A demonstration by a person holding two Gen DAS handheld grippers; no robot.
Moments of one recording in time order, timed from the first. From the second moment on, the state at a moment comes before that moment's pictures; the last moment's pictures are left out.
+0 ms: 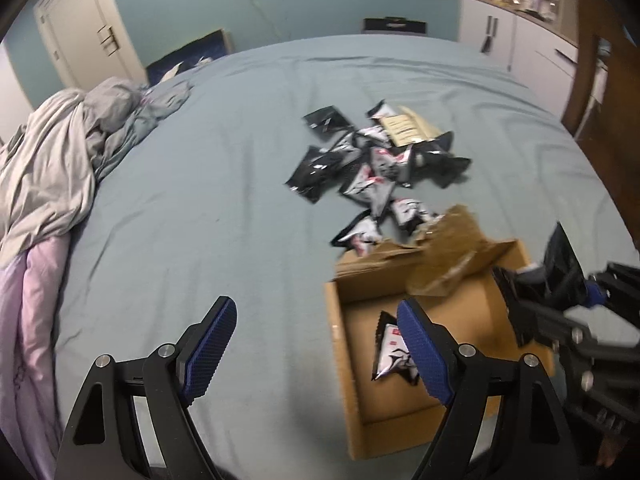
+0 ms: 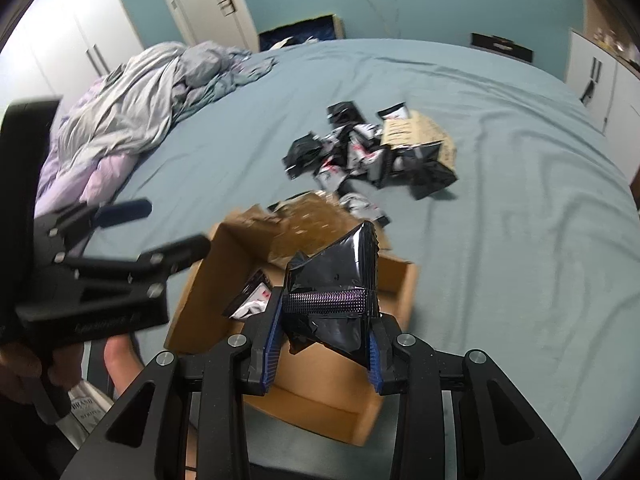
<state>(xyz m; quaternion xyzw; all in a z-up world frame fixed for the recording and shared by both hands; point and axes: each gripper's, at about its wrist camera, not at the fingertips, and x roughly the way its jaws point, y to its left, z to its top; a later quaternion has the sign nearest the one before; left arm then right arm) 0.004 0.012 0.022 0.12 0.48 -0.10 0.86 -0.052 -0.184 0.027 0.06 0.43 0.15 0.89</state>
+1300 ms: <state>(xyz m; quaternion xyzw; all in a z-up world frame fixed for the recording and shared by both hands) 0.044 0.025 0.004 0.06 0.53 -0.10 0.84 0.109 -0.265 -0.018 0.18 0.54 0.09 0.82</state>
